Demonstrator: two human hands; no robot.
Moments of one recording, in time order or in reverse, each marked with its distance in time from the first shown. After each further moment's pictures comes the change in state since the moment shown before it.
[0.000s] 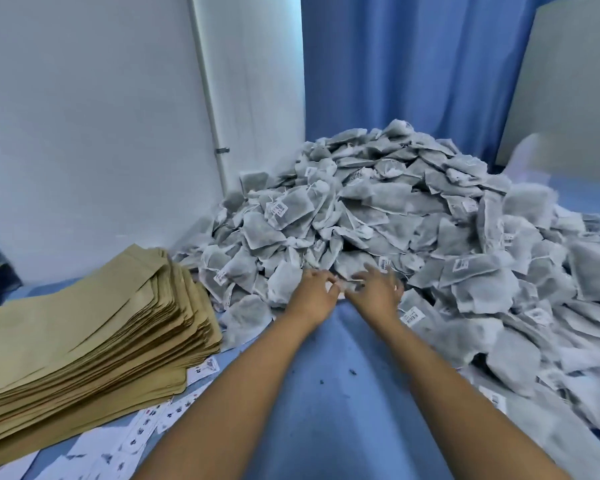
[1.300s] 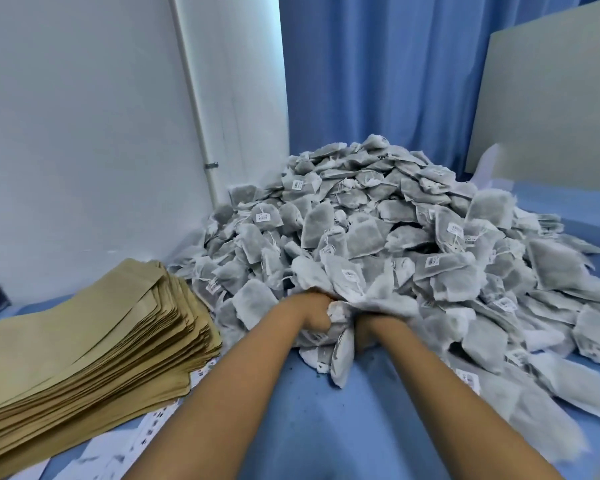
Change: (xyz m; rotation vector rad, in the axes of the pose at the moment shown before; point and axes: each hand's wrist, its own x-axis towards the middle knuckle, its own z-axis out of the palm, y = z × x) left_hand -0.020 0.015 -0.023 0.572 -0.467 0.211; right_hand -0.034 0.012 -0.018 -0.434 -0.476 0.068
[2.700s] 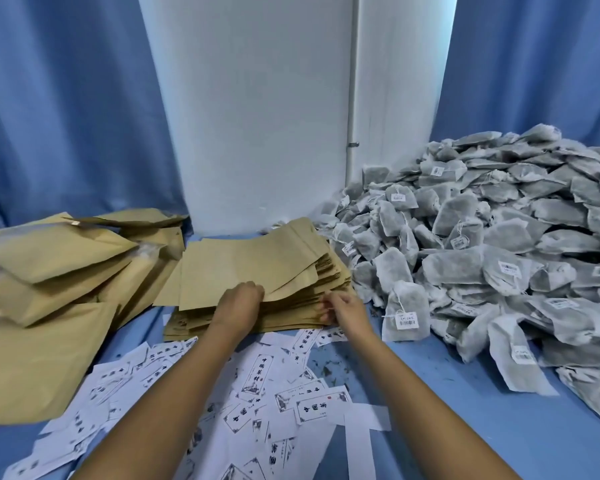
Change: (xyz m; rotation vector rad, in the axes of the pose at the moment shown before) left_hand -0.284 -0.211 0.063 0.210 0.489 -0.638; right_hand -0.114 -0.241 0.108 1.316 -0.195 -0.366
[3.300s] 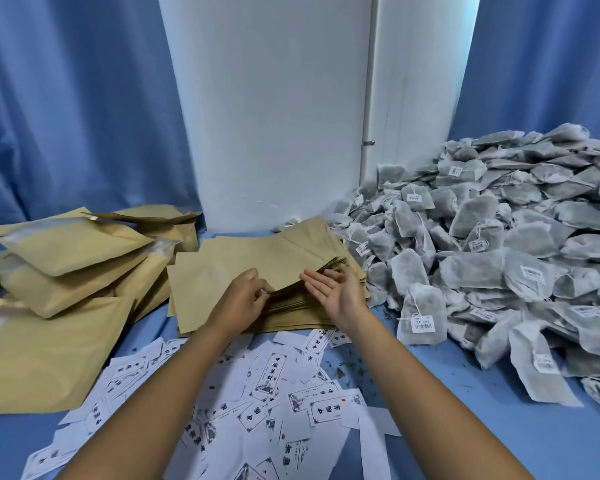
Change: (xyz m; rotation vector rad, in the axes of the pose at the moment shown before) left_hand -0.014 -0.029 -0.010 -0.569 0.200 0.109; right_hand 0.010 -0.037 0.041 0.715 -0.073 0.179
